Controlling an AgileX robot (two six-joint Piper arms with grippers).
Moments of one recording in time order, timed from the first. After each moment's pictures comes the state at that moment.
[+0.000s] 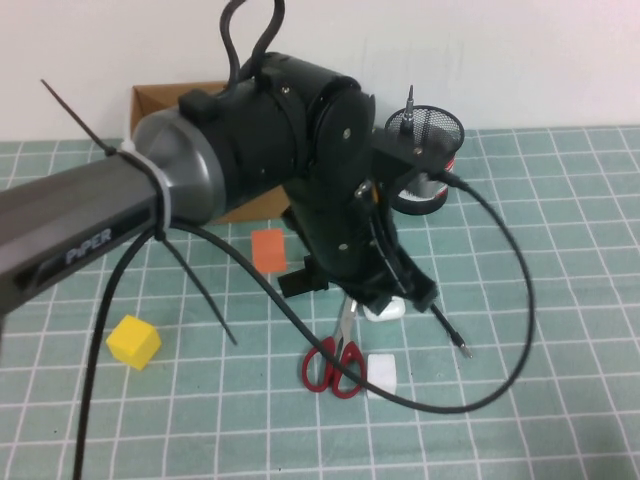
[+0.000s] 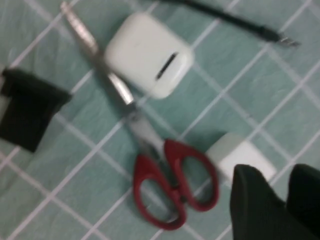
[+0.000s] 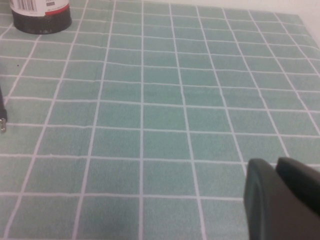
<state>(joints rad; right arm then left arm) -0.04 -0.01 0.03 0.10 0.38 -0.16 -0.80 1.89 -1.65 -0.10 1.10 0.10</state>
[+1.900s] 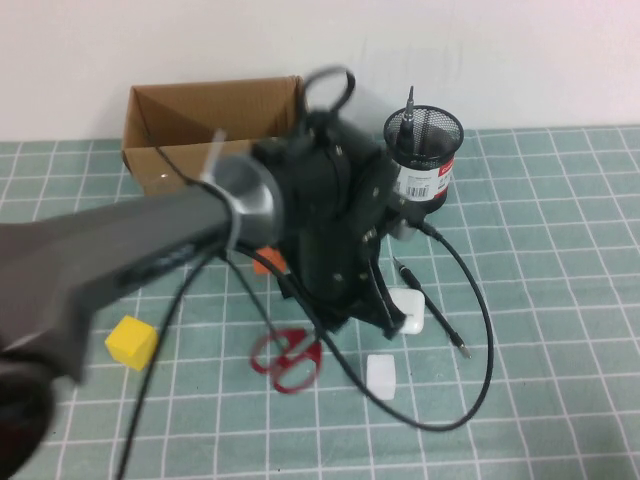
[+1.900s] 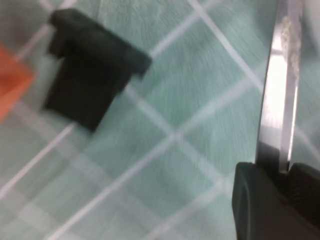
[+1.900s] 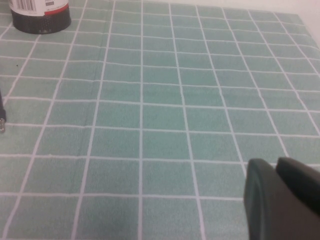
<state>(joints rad) -0.04 -0.01 0.03 0.10 0.38 -0.16 -0.80 2.04 -1.66 0.11 1.13 -0.01</state>
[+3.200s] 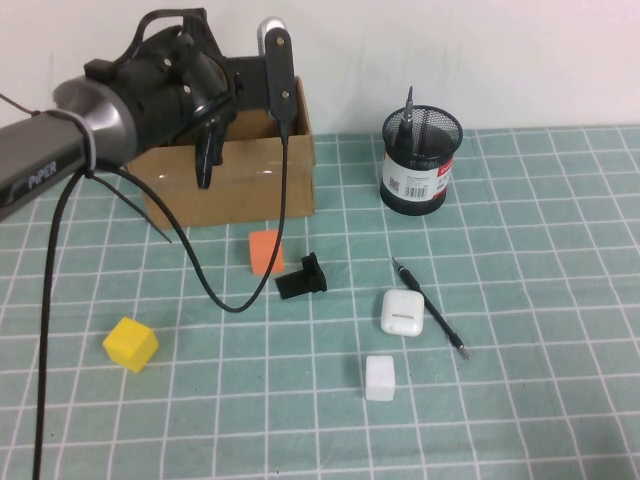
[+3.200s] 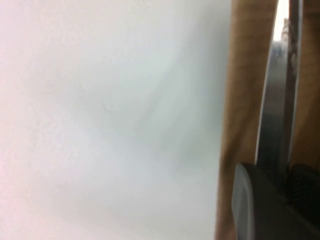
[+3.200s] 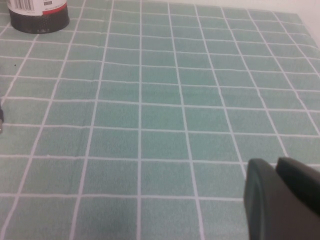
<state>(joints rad) -0.04 -0.01 0.03 0.10 0.38 -0.16 -0.48 2.01 -1.68 0.82 0.53 0.57</state>
